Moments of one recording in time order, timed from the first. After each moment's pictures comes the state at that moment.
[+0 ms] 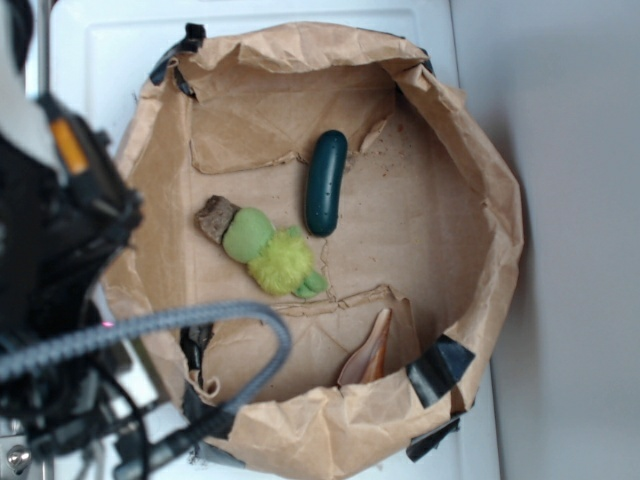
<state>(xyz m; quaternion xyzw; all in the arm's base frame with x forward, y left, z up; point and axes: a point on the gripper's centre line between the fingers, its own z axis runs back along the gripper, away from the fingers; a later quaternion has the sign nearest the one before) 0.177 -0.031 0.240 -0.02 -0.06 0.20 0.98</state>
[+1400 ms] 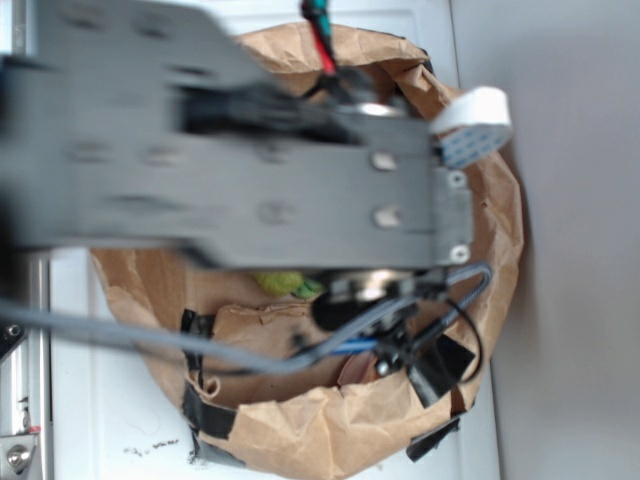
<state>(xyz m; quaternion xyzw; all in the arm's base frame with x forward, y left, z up) 0.272 -0.011 0.120 0.03 0.00 0.26 0.97</state>
